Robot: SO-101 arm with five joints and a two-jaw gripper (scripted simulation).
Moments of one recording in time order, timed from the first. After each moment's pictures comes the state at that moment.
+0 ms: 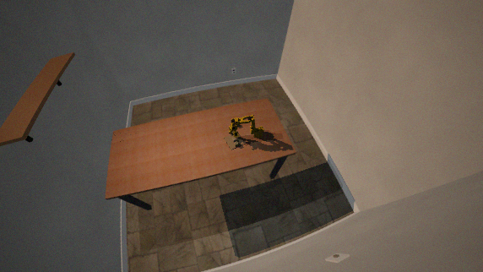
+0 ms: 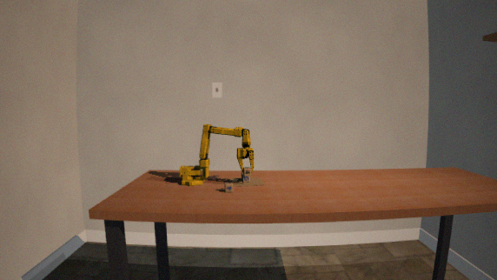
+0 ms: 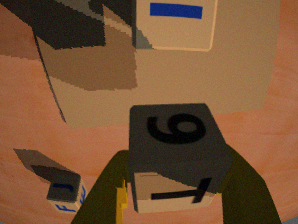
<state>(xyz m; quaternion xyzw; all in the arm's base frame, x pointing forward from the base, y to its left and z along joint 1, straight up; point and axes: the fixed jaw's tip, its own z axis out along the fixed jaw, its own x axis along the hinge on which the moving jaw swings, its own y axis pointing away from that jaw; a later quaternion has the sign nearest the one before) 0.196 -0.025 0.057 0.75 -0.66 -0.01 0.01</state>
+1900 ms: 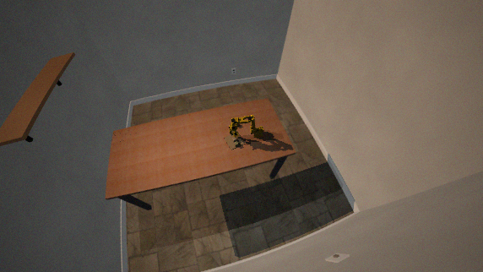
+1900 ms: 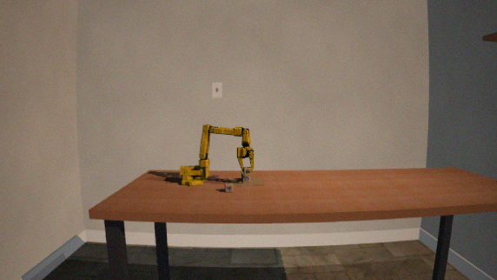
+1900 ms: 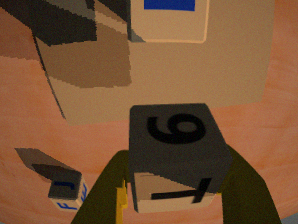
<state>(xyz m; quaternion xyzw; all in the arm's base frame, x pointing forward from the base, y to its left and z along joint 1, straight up) 0.197 -0.027 0.059 0.74 -0.67 0.00 0.00</state>
